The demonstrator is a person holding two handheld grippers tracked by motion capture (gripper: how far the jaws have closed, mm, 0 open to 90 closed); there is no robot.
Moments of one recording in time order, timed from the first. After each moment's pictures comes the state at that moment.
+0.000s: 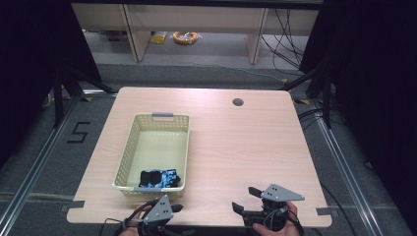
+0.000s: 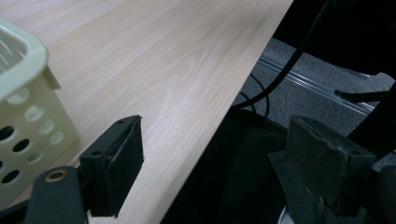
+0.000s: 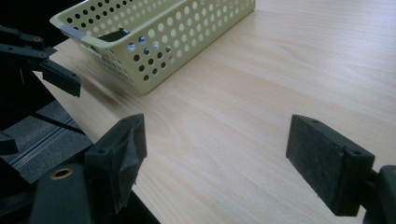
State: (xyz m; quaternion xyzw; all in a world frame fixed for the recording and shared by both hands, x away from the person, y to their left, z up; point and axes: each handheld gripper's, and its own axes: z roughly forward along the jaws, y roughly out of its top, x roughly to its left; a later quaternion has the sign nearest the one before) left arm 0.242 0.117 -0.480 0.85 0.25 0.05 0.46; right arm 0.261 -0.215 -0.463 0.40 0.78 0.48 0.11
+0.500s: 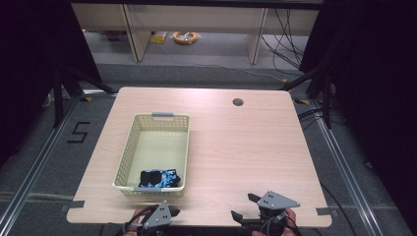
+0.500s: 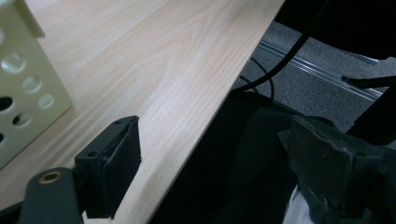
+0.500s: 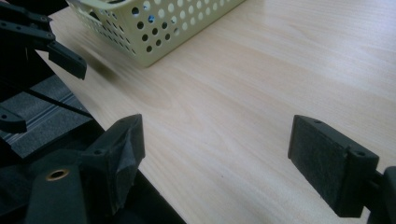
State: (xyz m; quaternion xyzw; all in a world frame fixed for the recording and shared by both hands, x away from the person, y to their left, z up) left arm 0.236 0.123 -0.501 0.86 0.26 0.04 0.43; right arm 0.250 -0.212 -0.476 0.38 0.80 0.45 0.12
